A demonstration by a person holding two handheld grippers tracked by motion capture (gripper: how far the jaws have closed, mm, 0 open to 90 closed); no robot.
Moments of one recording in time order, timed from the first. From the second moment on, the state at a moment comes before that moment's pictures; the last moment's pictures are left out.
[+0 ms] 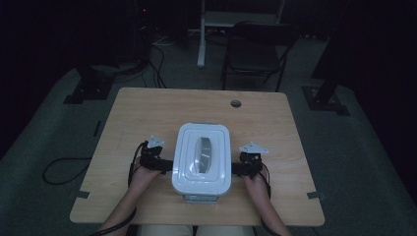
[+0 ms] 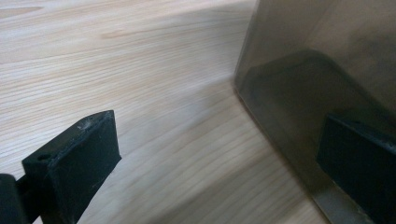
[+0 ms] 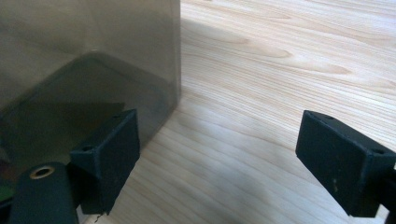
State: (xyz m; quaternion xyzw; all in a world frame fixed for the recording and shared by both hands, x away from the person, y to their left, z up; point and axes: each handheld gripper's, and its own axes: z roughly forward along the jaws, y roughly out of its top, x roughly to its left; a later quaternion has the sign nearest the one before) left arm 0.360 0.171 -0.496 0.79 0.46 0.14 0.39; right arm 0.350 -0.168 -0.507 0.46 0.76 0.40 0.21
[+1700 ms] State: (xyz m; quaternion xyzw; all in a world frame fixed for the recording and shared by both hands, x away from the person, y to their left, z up) left arm 0.379 0.140 -0.491 0.80 0.38 0.14 0.45; right arm 0.350 -0.245 -0.506 0.51 0.73 0.41 0.21
